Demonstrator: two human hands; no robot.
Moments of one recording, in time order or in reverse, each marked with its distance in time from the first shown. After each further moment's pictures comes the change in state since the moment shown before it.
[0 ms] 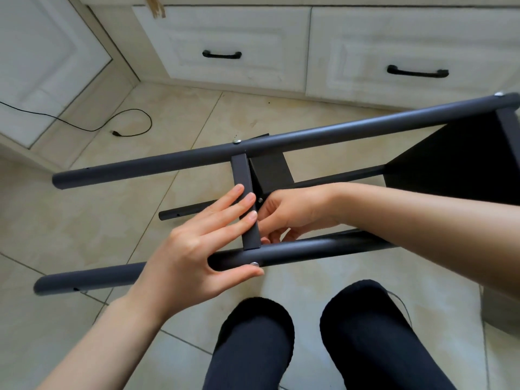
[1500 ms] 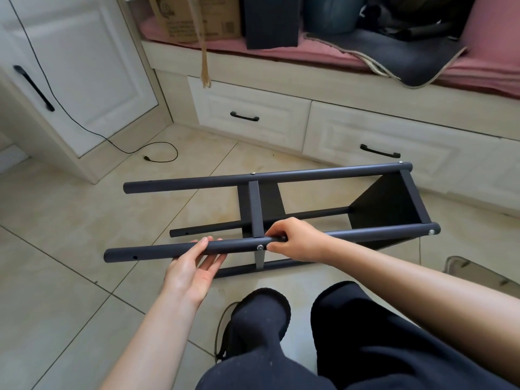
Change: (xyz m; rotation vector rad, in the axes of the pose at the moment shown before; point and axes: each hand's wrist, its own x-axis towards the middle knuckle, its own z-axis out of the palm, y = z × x) left_hand -0.043 0.042 0.001 -1.731 0.987 -1.301; right_hand -0.065 -0.009 0.065 -0.609 0.635 -0.057
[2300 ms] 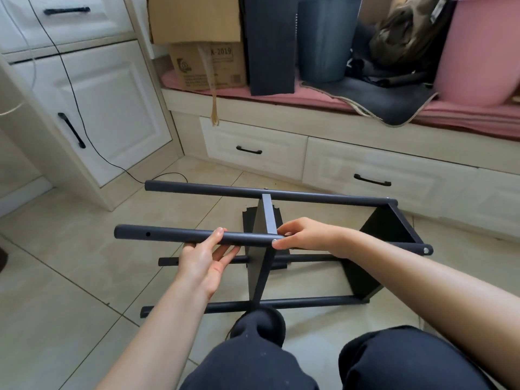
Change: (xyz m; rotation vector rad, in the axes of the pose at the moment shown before) left_hand -0.057 0.028 0.058 0.104 -0.104 0.146; right_hand -0.015 -0.012 -0.060 0.223 -0.101 0.061
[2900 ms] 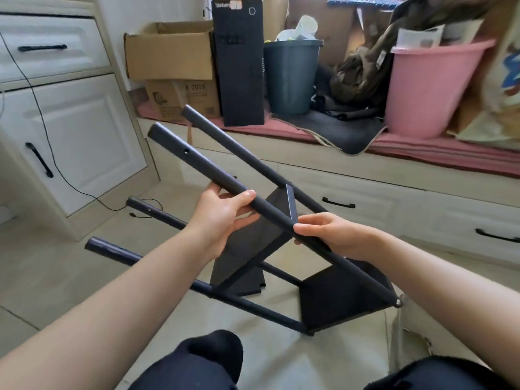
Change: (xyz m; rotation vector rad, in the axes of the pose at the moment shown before) left_hand -0.055 0.040 0.129 0.476 -0.478 0.246; right_hand -0.073 0.029 -0.086 0.255 0.109 -0.160
